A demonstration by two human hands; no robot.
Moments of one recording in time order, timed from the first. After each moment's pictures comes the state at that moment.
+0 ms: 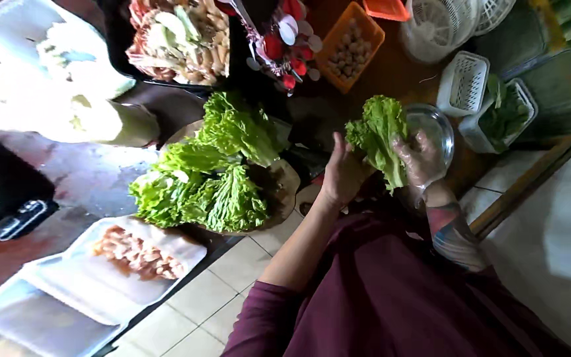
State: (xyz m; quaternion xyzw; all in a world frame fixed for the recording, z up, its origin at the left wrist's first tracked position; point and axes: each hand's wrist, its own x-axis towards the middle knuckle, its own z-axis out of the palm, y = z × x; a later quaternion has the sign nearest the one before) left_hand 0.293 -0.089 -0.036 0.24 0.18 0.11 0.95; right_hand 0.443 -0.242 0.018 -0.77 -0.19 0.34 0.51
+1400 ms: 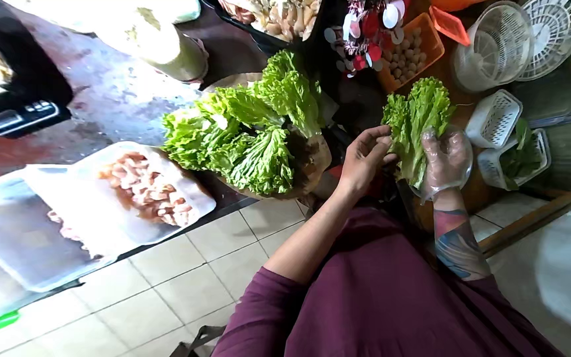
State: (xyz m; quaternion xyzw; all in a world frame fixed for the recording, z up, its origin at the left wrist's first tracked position) left_hand 0.261 -0.072 -0.009 0.36 0.27 0.27 0.85; right_hand 0.433 -0.192 0.008 -0.75 -0.29 0.23 0.55
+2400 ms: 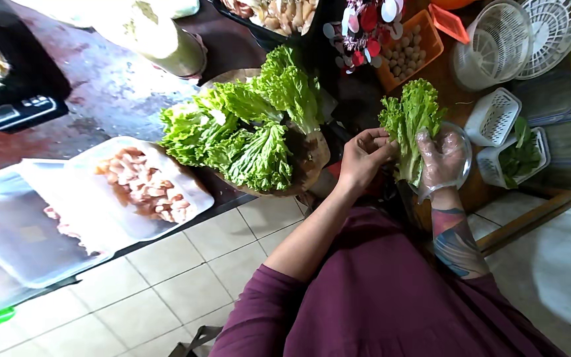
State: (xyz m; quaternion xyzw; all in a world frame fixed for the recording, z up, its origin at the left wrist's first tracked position) left_hand 0.263 -0.076 -0.005 0.41 0.32 0.26 0.81; right_hand 0.427 -0.196 0.000 -0.74 -0.28 0.24 0.57
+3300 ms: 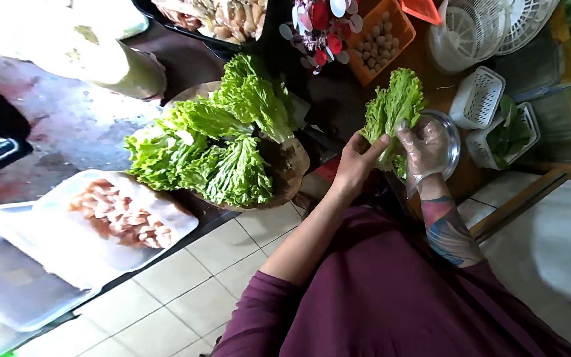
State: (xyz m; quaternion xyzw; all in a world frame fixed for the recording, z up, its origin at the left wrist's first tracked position) left_hand 0.292 -0.095 -0.027 0.39 0.31 0.19 0.85; right_hand 0.434 -0.203 0.000 -0.73 -0.22 0.31 0.58
